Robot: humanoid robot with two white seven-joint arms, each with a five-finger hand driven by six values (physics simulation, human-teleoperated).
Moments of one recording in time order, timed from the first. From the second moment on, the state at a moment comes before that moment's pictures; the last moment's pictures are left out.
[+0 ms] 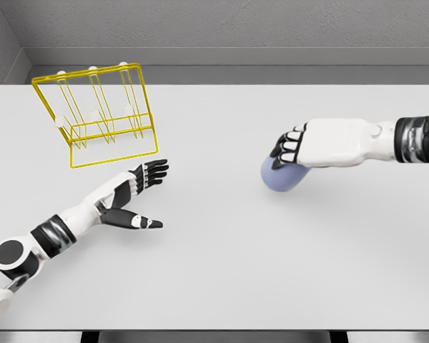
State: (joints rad) left arm -0.21 0.73 -0.70 -1.61 0.68 -0.19 -0.22; right arm -0.83 -0.93 0.81 -1.77 0.48 -0.61 0.61
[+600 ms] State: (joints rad) left arm -0.23 0.72 -0.70 -1.57 0.68 -0.19 -0.22; right arm -0.96 -0.77 0.96 -1.77 0.48 -0.61 0.61
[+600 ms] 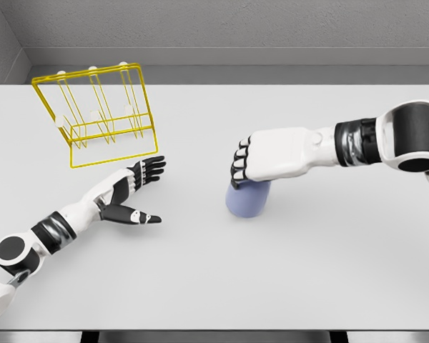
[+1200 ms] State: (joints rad) left arm -0.23 0.72 -0.70 -1.57 0.68 -0.19 -0.22; right arm -0.96 -0.71 0.97 -1.77 0.48 -0.61 0.61
